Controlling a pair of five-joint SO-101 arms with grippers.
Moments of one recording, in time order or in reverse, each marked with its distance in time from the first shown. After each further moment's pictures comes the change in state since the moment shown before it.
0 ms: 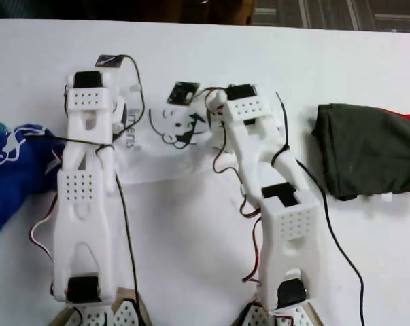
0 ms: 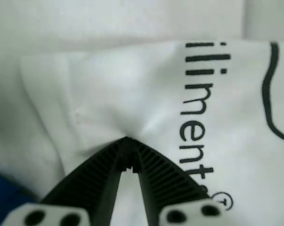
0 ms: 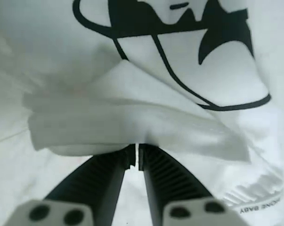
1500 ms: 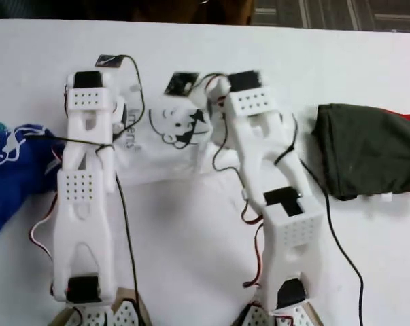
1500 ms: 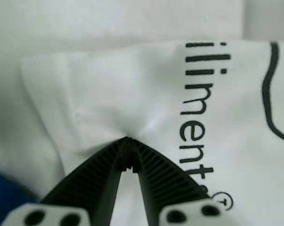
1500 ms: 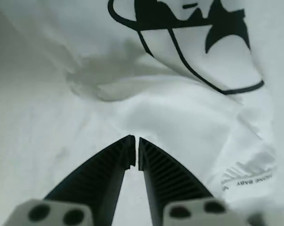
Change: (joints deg) left arm 0.0 0.0 0.0 0.0 0.0; right arm -1.5 -4.8 -2.9 10.9 0.0
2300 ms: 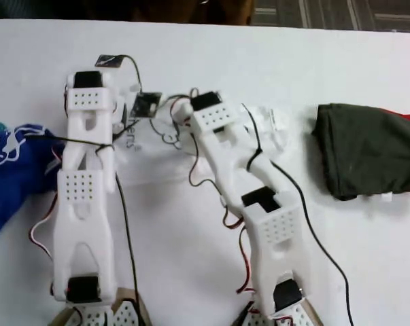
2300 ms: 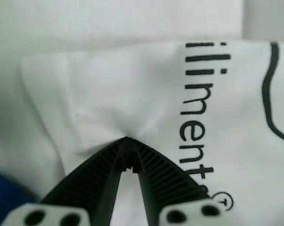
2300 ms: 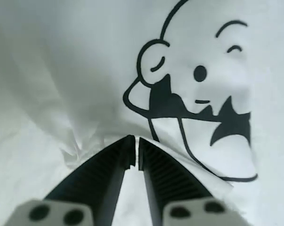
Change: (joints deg) left arm 0.0 0.0 0.0 0.0 0.0; right arm -8.2 5.9 -0.4 -12.6 0.0
